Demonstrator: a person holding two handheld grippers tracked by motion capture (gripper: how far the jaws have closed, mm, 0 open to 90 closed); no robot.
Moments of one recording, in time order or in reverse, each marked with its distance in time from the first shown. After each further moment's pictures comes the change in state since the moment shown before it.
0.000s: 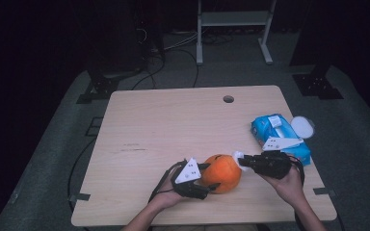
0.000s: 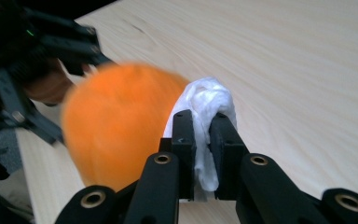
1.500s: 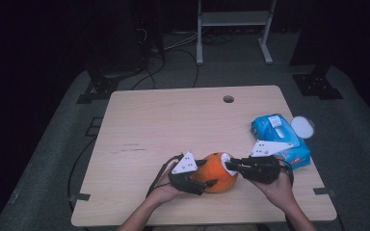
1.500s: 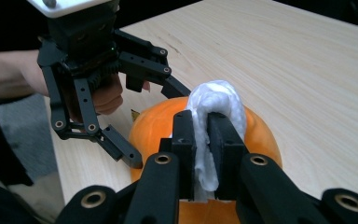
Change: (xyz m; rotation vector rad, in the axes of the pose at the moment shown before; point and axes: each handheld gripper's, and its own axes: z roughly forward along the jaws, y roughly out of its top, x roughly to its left) left arm 0.012 0.004 -0.002 0.032 -0.024 -0.055; right arm 0.042 0.020 0.008 -0.046 0.056 -0.104
